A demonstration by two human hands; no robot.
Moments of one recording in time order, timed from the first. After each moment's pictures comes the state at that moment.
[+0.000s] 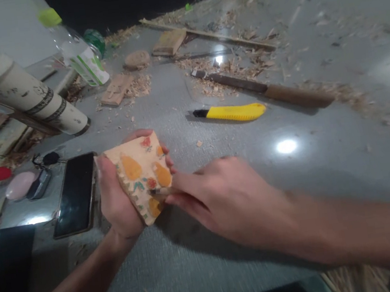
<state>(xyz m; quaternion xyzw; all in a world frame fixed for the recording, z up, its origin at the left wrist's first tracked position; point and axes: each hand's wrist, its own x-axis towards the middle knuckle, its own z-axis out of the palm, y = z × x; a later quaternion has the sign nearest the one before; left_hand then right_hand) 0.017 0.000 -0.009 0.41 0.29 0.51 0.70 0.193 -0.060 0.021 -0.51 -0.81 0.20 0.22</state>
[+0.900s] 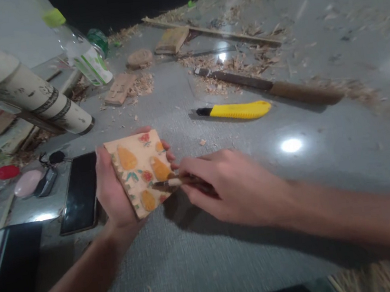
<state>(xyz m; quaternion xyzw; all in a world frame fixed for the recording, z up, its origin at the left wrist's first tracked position) 0.007 0.011 -0.003 0.33 0.32 0.49 0.74 0.204 -0.047 0.012 -0.49 -0.80 0.25 0.23</state>
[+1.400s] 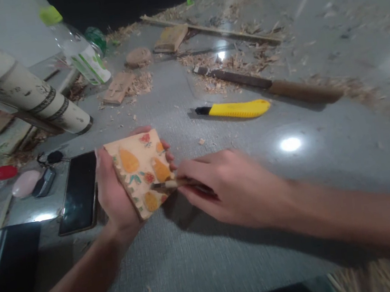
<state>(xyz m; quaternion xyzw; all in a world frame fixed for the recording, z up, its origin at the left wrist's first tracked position) 0.007 0.008 -0.007 0.35 0.30 0.49 0.74 0.204 -0.049 0.010 -0.46 -0.83 0.22 0.24</state>
